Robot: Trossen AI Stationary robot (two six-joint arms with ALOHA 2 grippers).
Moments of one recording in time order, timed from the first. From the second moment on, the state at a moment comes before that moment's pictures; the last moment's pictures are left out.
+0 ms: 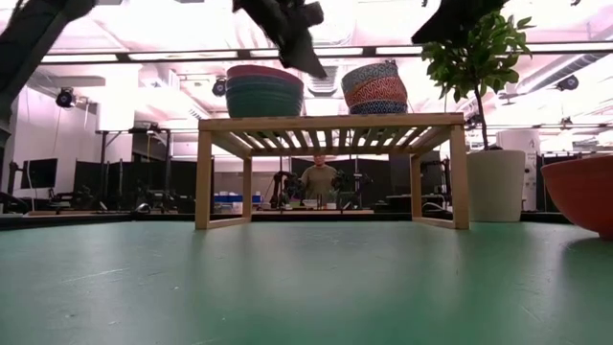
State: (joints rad) left arm 0.47 1.93 2.11 -0.97 0.20 0.44; right arm -0.56 0.92 1.07 -0.53 -0.21 -0.23
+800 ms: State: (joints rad) left arm 0.33 1.07 1.10 -0.38 0.38 0.26; right arm -0.52 0.67 0.60 -0.15 -0.56 0.01
